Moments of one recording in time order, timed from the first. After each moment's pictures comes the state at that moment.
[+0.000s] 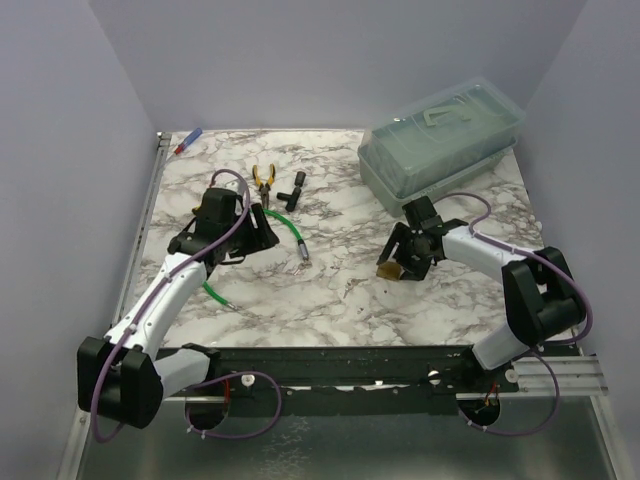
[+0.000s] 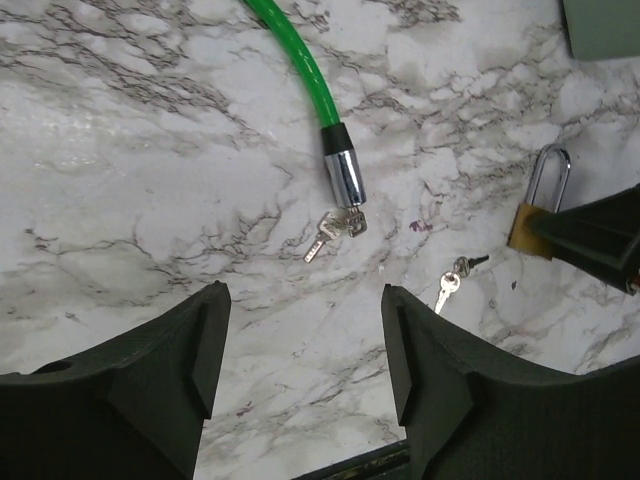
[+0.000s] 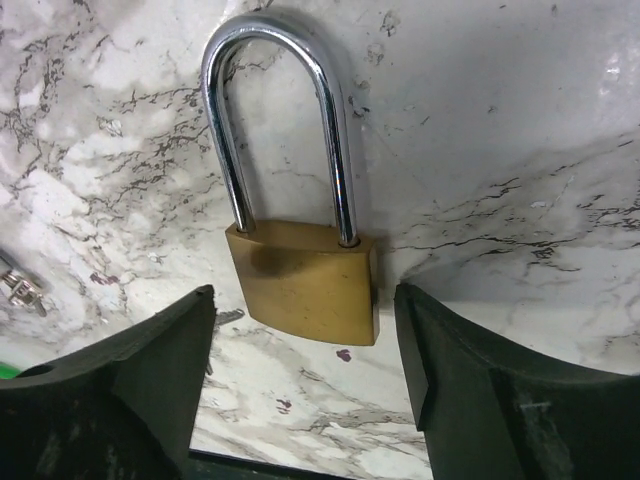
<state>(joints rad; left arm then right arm) -0.25 1.13 0.87 -0.50 0.17 -0.51 0.40 1.57 0.87 -0.47 -0.08 0.89</state>
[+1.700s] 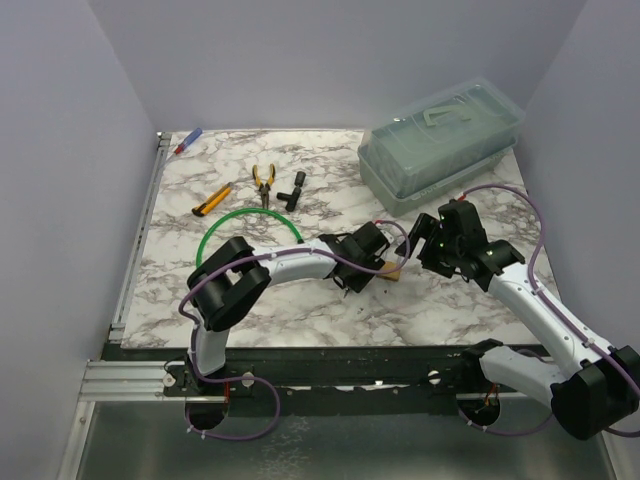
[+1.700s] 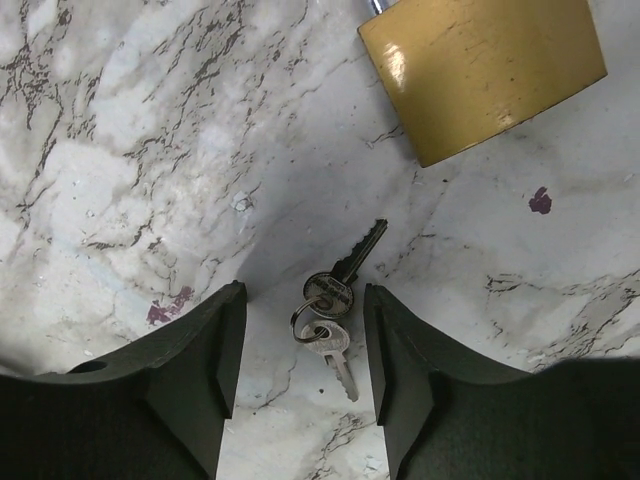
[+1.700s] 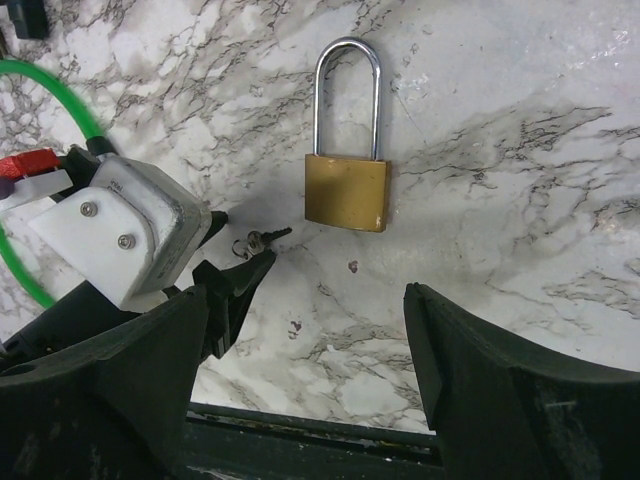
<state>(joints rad) -0.98 1.92 1.26 -0.40 -0.11 -0.14 0.40 1.05 0.83 -0.63 0.02 0.78</state>
